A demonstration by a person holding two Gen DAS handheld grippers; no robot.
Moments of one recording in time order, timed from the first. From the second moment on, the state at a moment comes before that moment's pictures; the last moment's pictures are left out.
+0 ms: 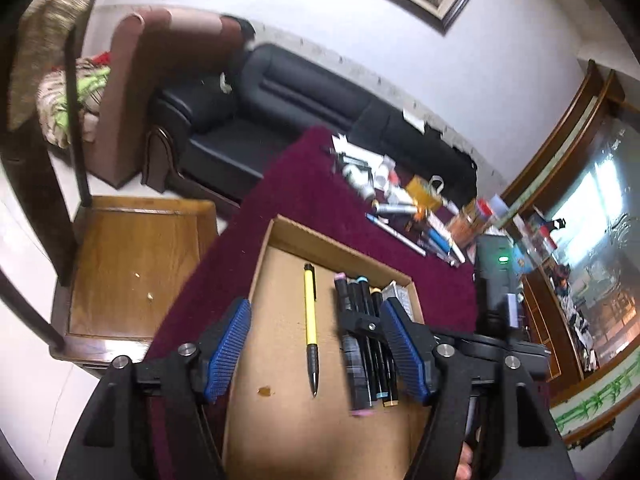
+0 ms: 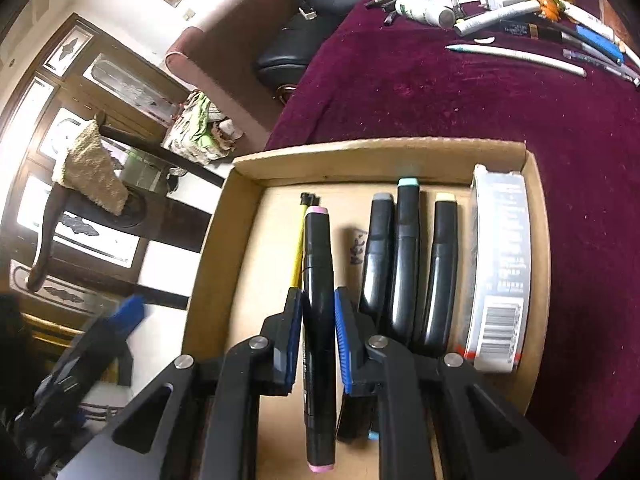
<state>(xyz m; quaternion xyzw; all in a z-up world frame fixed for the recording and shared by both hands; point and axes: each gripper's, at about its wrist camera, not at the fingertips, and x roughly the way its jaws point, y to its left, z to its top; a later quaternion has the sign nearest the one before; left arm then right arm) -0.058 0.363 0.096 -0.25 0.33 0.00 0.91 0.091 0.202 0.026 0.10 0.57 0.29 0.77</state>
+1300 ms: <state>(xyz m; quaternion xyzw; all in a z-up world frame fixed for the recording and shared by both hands) -0.106 0.107 0.075 -0.12 0.41 -0.16 0.89 0.010 -0.273 0.032 0.19 0.46 0.01 0.87</state>
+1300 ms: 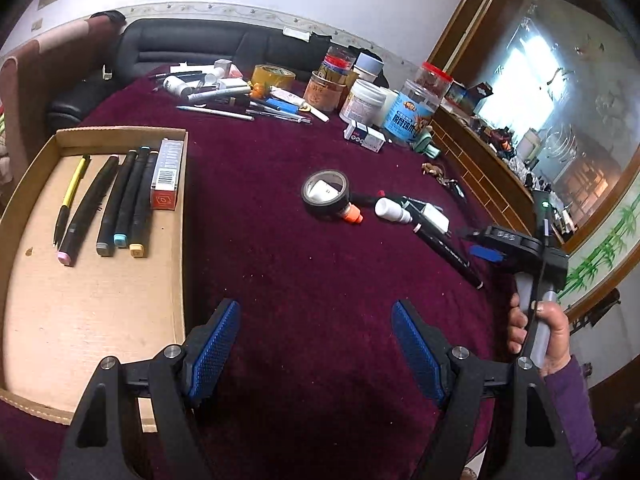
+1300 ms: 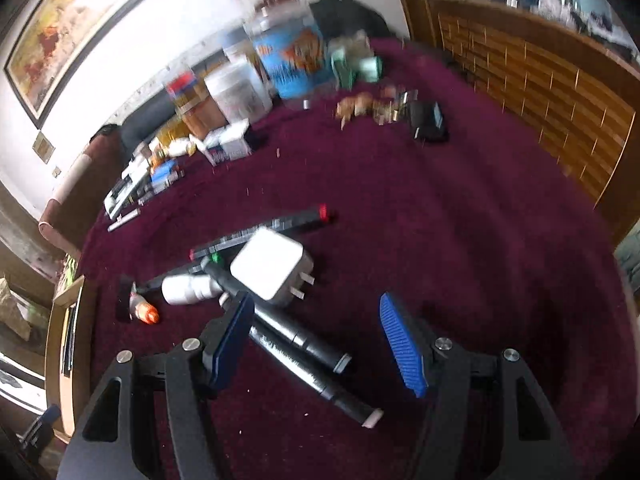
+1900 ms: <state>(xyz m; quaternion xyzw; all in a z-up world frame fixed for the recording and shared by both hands) -0.089 0.086 0.050 -0.08 0.44 -0.17 0.88 0.006 -0.182 0.026 0.16 0.49 0.13 0.85</state>
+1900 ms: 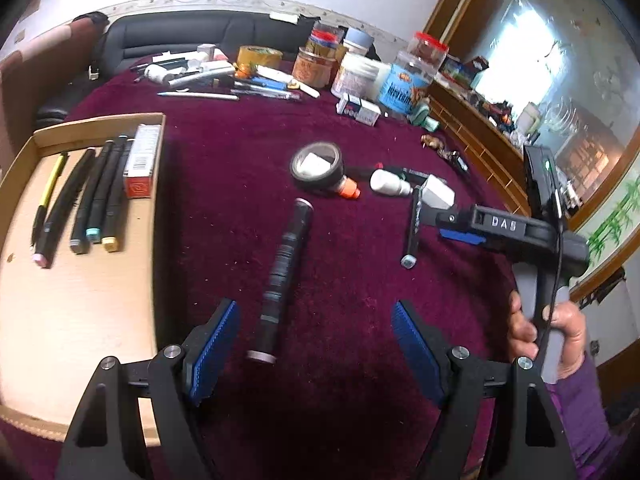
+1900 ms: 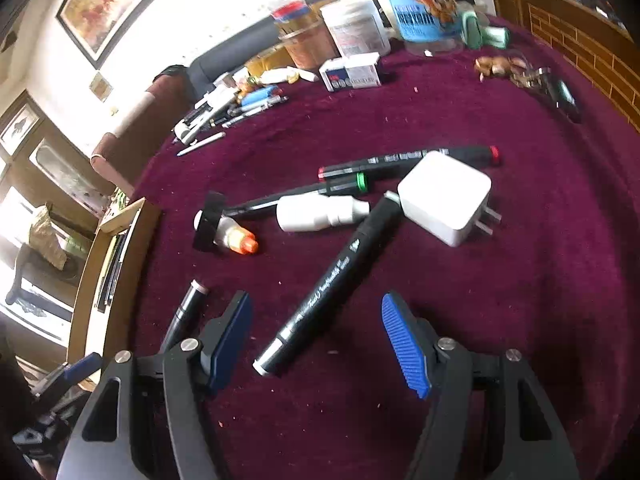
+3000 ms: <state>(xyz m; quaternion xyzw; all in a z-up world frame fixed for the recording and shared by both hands) -0.035 0.089 0.034 -0.03 0.45 -0.14 0.88 0.026 -0.185 0.007 0.16 0.43 0.06 0.88</state>
